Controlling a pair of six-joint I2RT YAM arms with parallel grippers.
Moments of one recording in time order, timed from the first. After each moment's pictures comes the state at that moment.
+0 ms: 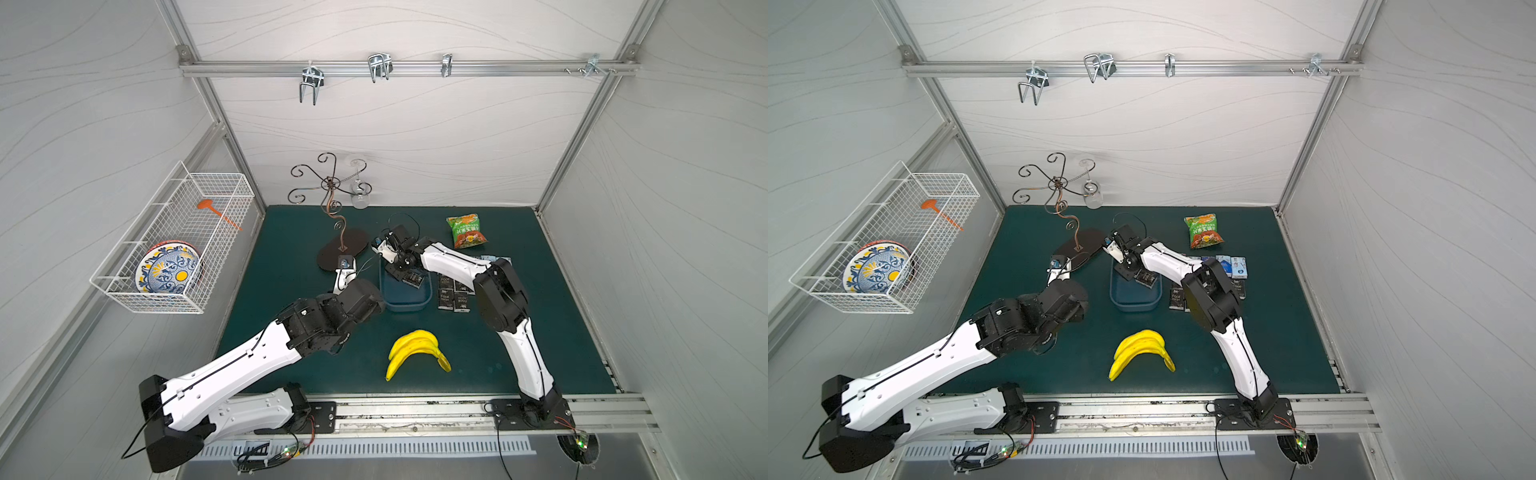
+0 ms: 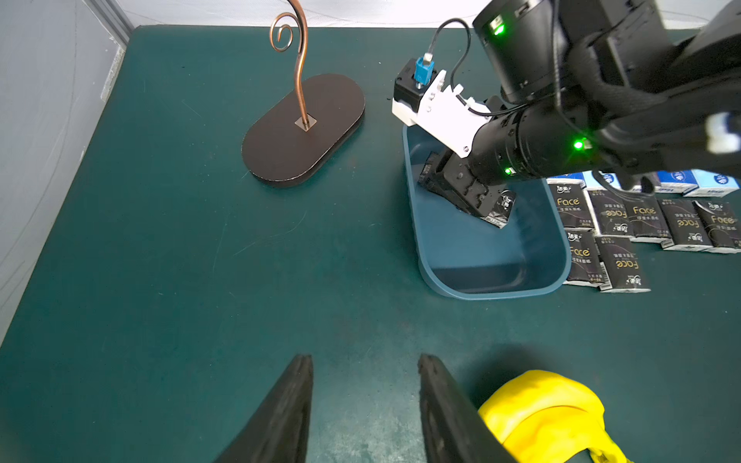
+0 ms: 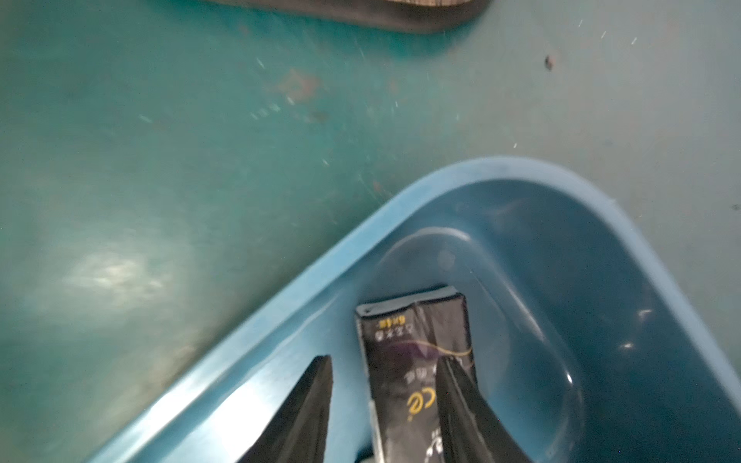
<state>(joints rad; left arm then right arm) -0.95 1.04 1.07 -0.98 -0.66 -0.74 0.77 2.29 1.85 -0.59 0.03 -0.30</state>
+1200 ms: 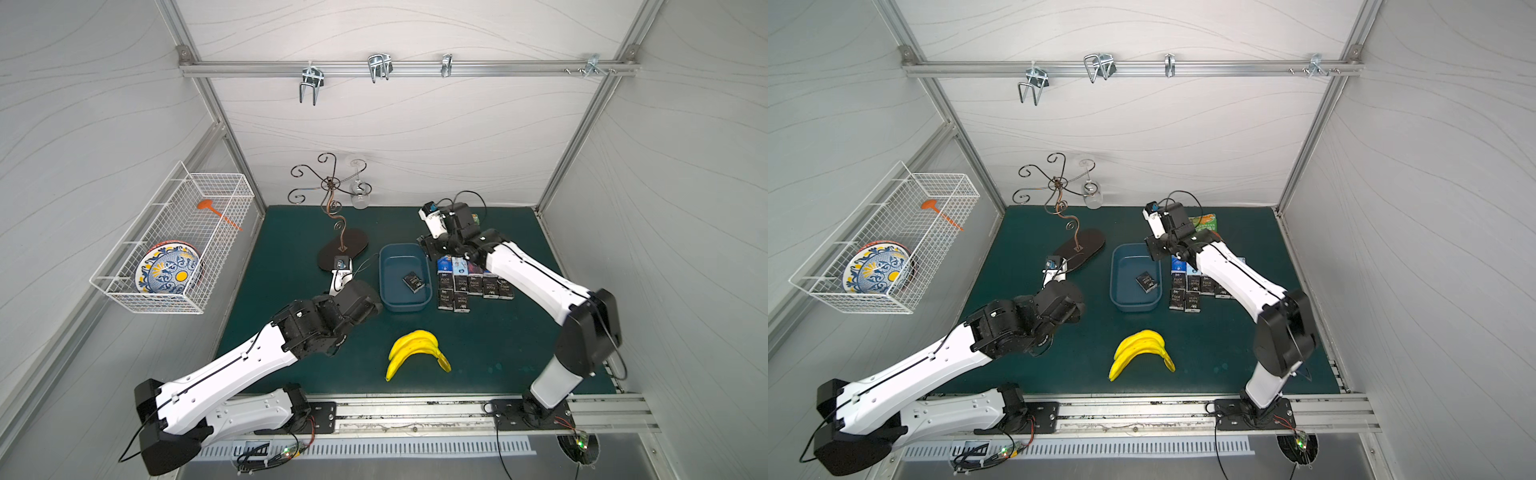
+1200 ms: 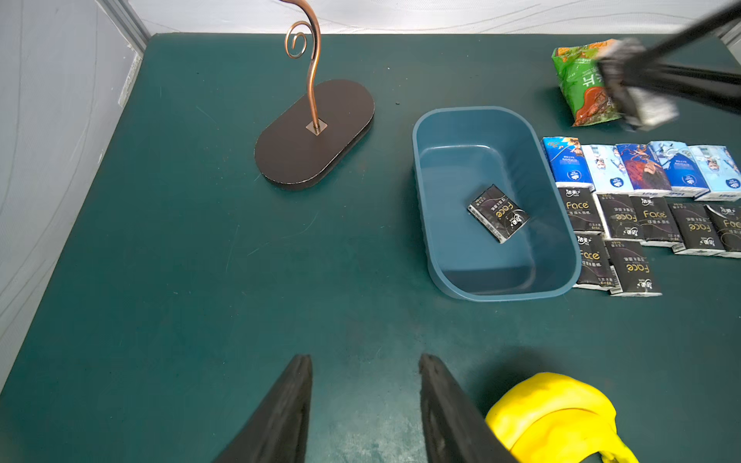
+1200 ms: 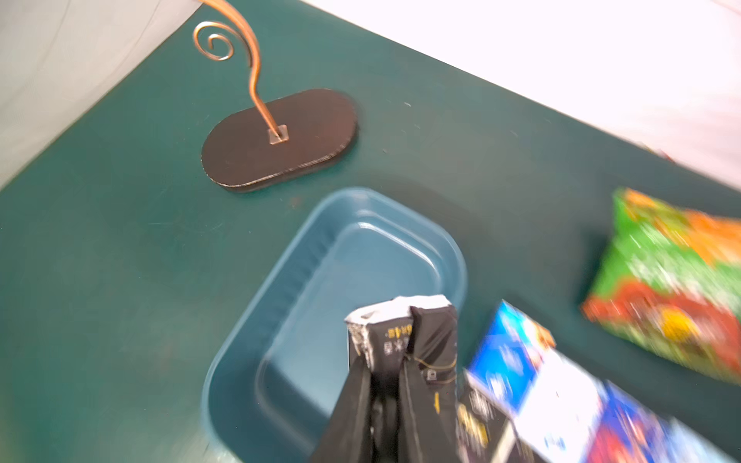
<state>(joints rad) -0.95 1.02 1.07 -1.00 -0.68 -0.73 0.61 1.59 1.40 -0.53 -0.07 0.07</state>
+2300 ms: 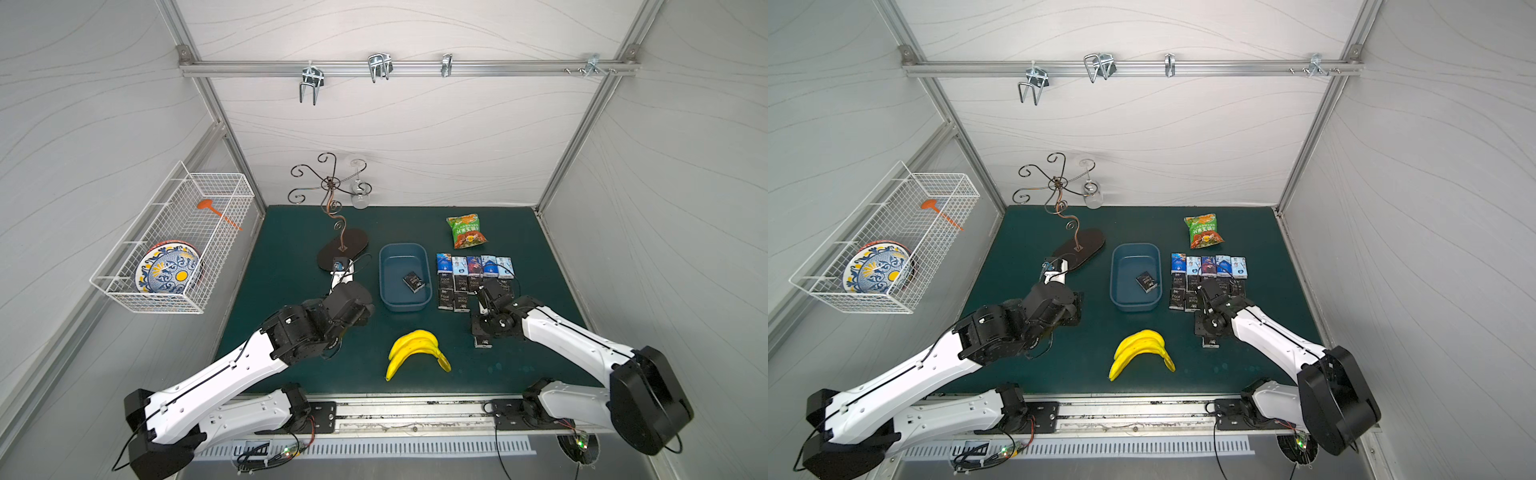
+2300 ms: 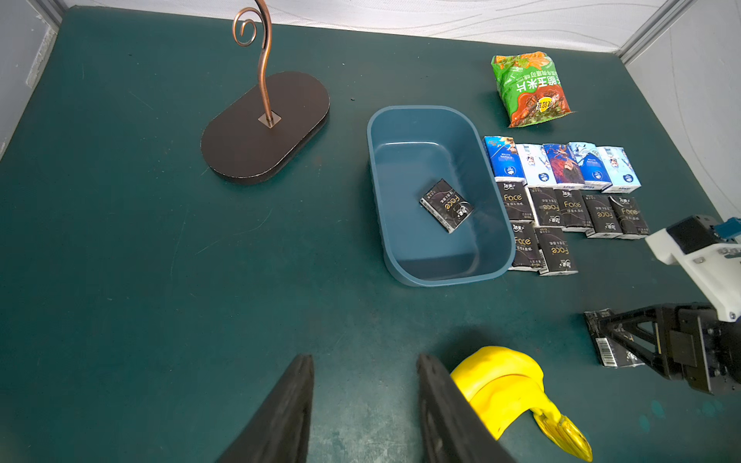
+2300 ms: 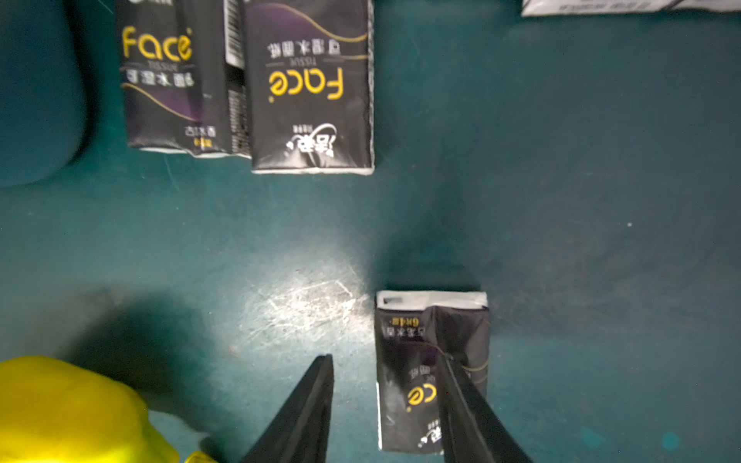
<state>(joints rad) -0.95 0.95 1.03 -0.92 -0.56 -0.71 0.54 1.21 0.66 -0.68 0.03 0.53</state>
